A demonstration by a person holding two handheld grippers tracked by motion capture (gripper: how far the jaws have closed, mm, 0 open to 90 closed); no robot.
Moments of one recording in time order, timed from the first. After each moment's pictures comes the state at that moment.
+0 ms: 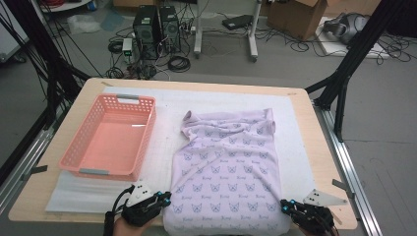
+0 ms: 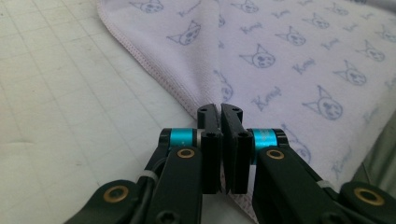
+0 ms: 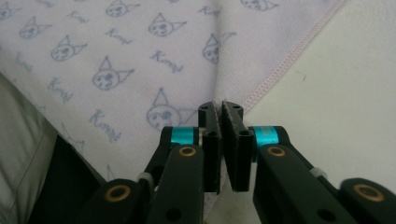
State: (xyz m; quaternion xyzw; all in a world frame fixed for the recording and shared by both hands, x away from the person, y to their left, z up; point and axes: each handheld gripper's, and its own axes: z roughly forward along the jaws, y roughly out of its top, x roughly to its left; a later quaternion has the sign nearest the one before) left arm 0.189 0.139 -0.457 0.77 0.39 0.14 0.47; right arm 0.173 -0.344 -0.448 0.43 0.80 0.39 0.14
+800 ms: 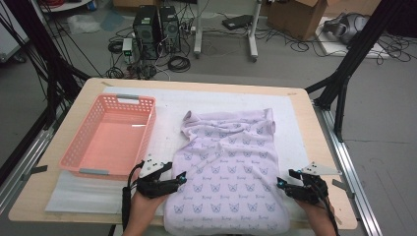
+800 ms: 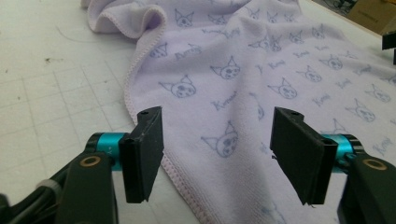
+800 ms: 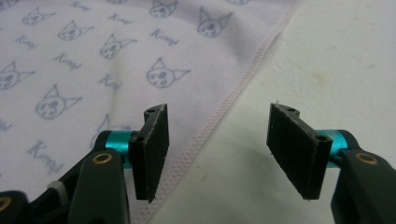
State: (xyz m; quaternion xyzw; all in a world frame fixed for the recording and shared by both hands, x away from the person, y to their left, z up) left arm 0.252 0.116 -0.447 0.74 0.42 0.16 0.51; right arm 0.246 -0.353 -0.447 0.46 0.78 0.39 0.18
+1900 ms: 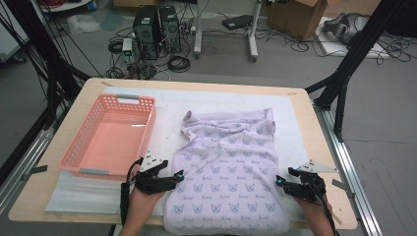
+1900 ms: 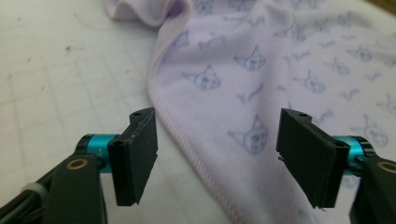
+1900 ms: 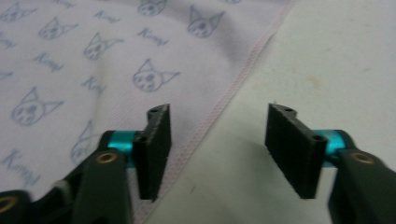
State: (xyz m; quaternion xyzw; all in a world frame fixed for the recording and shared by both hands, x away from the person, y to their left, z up) left arm 0.260 0.123 -0.449 0.75 0.44 0.16 0.46; right arm 0.253 -0.350 -0.450 0.46 0.78 0.38 0.19
